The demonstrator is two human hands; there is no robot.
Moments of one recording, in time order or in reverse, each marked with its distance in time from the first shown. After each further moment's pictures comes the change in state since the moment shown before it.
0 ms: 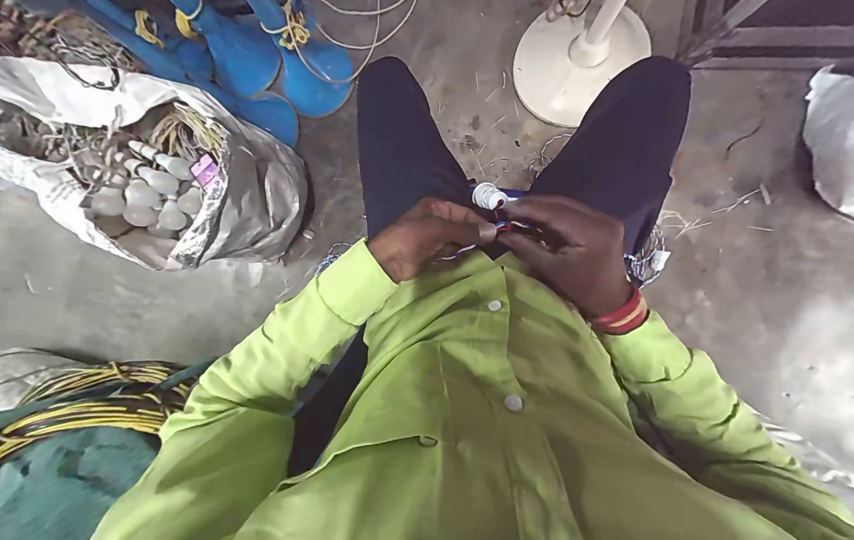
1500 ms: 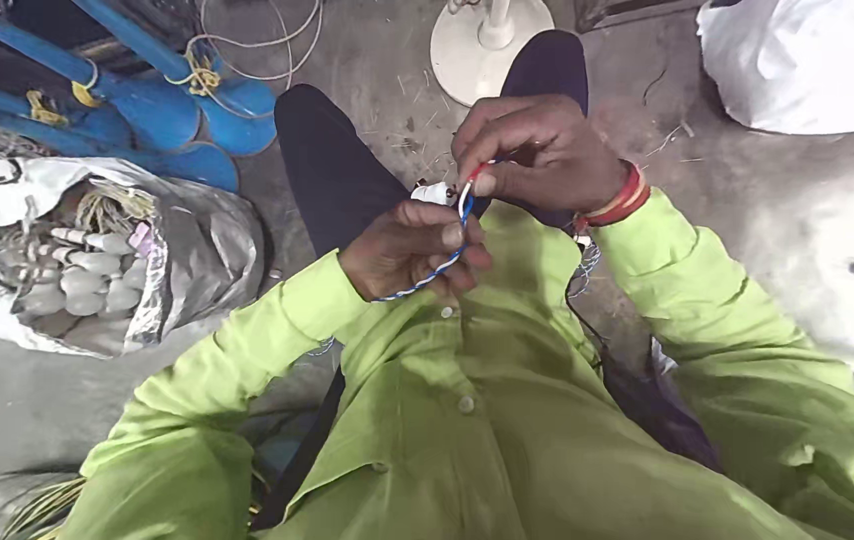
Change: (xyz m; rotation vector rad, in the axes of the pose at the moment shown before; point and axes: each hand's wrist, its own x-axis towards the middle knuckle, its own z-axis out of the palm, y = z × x) left_hand 0.020 0.010 0.018 -0.290 -0.734 0.141; right_hand 0.074 0.023 -0.056 0.452 -0.261 -0.270
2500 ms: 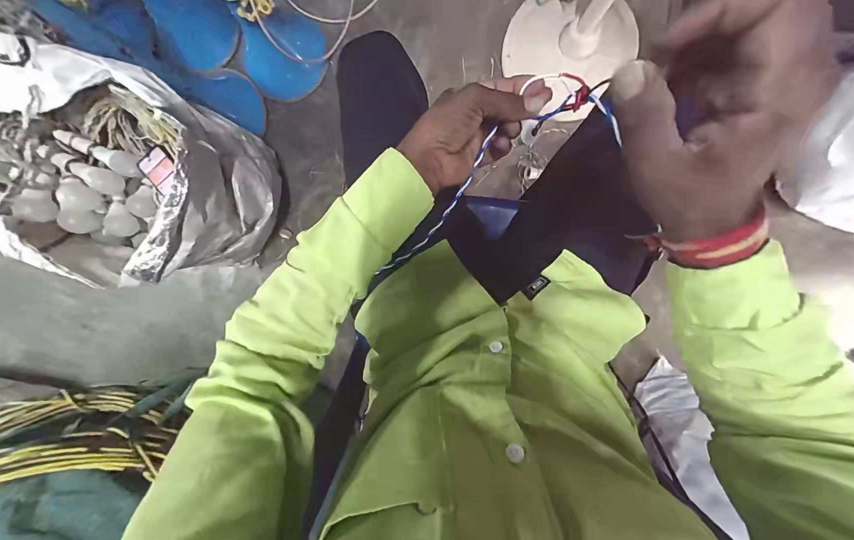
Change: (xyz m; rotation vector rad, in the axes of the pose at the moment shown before) left_hand 0.053 0.074 -0.081 0.113 0.758 0.046; right_hand 0.039 0.017 -0.009 -0.732 0.353 0.199
